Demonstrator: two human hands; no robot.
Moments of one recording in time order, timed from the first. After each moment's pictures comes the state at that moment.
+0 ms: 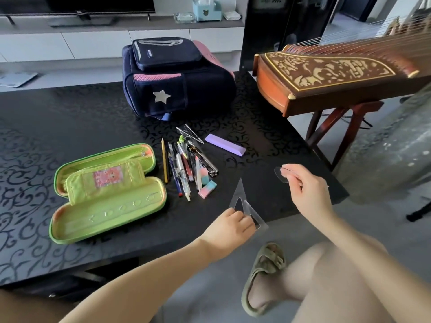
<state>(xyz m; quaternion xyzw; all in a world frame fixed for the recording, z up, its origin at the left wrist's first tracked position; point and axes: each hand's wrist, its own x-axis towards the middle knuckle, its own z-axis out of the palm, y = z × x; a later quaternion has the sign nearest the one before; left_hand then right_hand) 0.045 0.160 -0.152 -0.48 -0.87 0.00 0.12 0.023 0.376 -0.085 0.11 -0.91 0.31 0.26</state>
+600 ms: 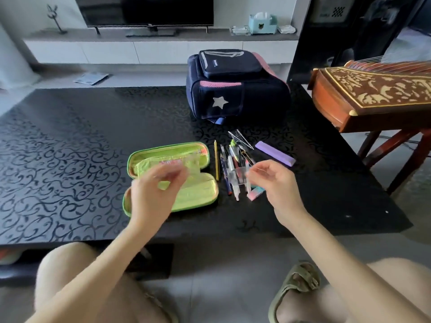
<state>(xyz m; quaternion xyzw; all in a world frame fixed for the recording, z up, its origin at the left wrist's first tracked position) 0.089 -0.019 -0.019 -0.01 -0.84 -0.43 0.33 0.024 0.206 -0.037 0.04 -0.73 0.68 -0.01</state>
